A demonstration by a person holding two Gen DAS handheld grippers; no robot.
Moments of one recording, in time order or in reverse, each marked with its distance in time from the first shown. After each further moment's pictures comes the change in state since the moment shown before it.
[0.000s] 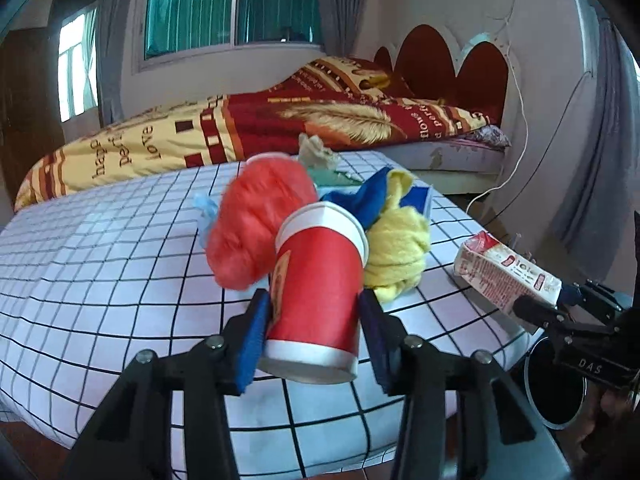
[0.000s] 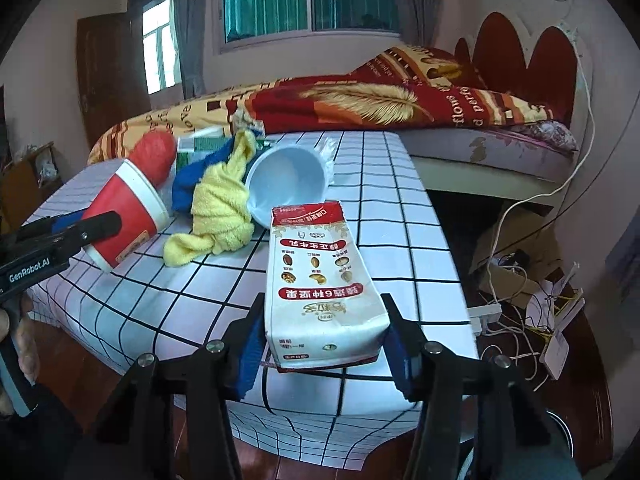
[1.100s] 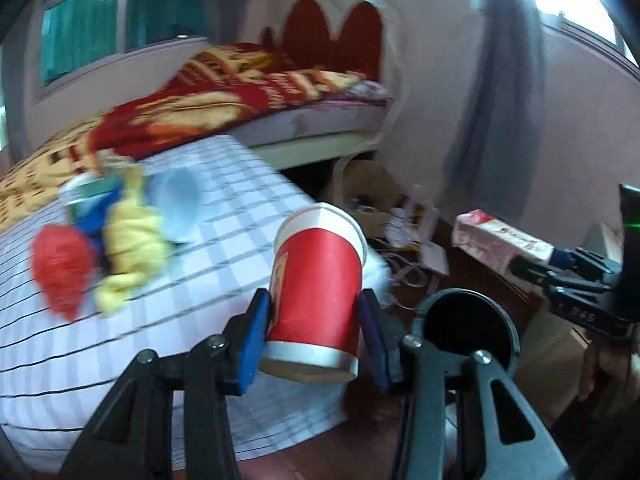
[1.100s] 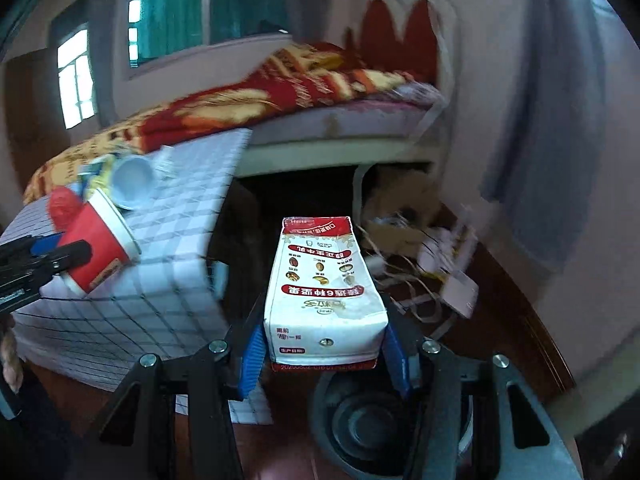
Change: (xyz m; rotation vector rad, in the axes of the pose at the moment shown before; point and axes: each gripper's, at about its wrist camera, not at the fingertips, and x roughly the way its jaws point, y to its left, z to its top) left arm -0.015 -0.175 -0.023 0.208 0.084 -0.318; right arm -0.133 -0.167 -0.090 0.204 0.021 -0.284
